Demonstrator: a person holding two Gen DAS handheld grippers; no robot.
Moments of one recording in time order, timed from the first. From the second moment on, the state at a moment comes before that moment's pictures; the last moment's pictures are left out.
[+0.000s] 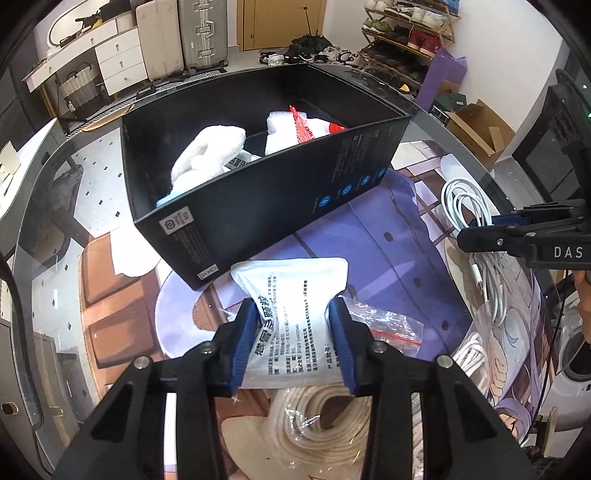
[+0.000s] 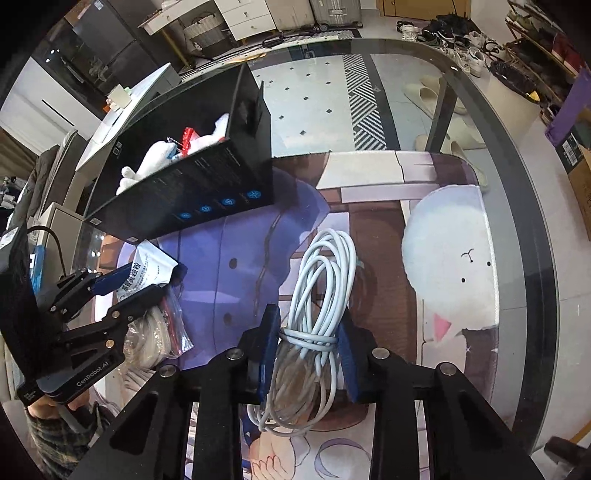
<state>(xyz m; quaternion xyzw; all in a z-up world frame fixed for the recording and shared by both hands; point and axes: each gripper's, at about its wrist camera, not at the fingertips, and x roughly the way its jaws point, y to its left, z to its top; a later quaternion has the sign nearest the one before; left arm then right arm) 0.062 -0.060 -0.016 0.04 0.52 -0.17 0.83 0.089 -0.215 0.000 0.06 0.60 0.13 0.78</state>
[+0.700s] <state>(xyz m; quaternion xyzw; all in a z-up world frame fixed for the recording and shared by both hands) 0.053 -0.044 -0.003 0.03 0.51 -0.15 0.84 0.109 -0.203 -0.006 0.10 0.61 0.16 0.77</state>
